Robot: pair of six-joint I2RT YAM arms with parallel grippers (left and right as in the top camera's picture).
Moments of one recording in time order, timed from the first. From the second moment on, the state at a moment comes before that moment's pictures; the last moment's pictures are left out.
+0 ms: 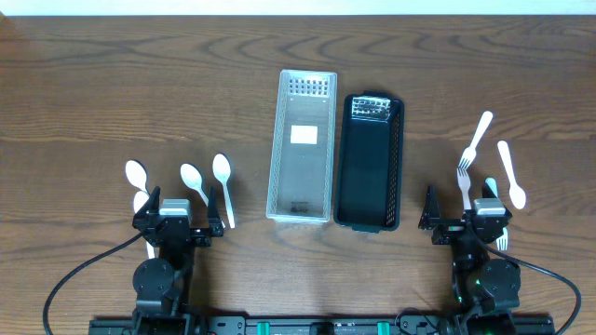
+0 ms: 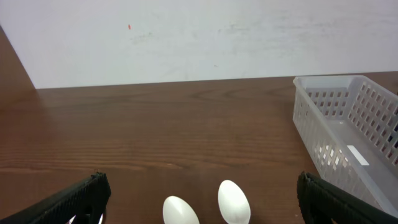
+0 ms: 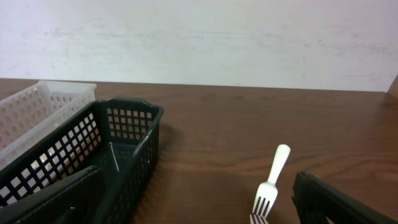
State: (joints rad) left arm -0.07 0.01 0.03 -0.12 -0.06 0.04; right arm 0.13 0.02 0.01 -0.06 0.10 0.04
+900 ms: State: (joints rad) left arm -0.07 0.05 0.11 -0.29 -0.06 -0.03; right arm 0.13 0.03 0.04 -0.14 0.06 0.13
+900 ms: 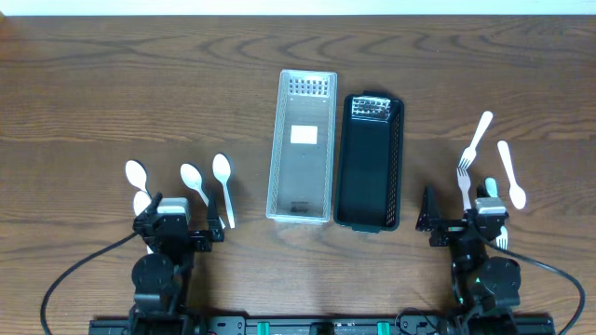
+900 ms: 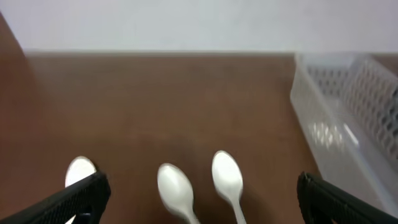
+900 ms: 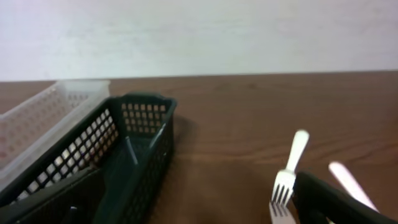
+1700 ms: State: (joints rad) left arm -0.07 1.11 1.05 -0.89 -0.06 -0.20; right arm 0.07 1.40 1.26 -0.92 0.02 0.12
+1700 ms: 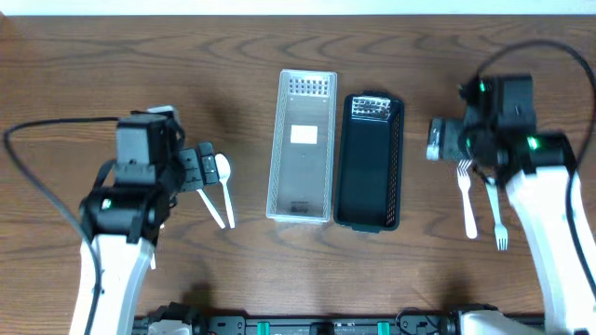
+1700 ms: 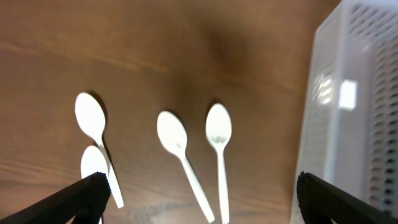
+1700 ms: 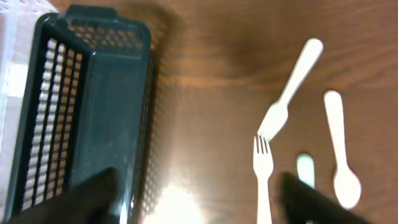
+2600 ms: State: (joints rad) left arm -0.07 1.26 1.05 -0.89 -0.06 -0.20; right arm 0.07 1.88 1.28 -0.70 -0.26 0.11
